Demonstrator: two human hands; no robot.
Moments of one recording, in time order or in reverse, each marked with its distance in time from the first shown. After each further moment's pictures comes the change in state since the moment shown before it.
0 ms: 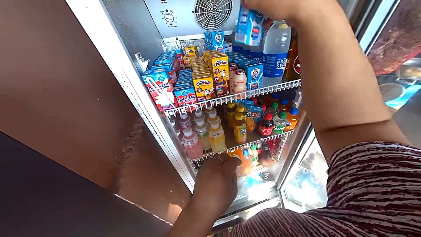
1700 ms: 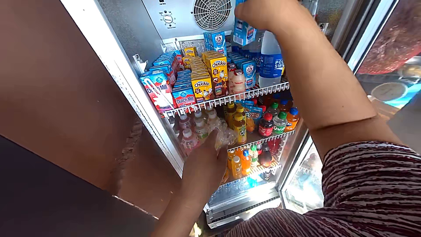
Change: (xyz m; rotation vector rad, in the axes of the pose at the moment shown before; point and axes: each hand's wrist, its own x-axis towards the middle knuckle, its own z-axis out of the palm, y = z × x) left_hand 0.055 0.008 -0.044 -0.033 -0.448 -0.679; right_hand 0.011 -0.005 0.018 -0.187 0.148 -0.073
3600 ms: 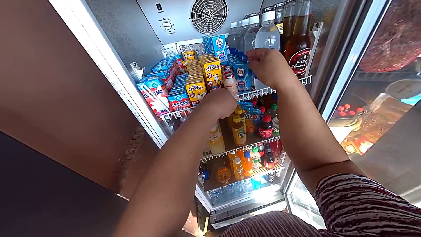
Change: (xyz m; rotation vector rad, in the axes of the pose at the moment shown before) left_hand 0.116 0.100 -0.041 0.202 -0.254 -0.094; right_hand -0.089 0.062 0.040 0.316 -0.143 0.236
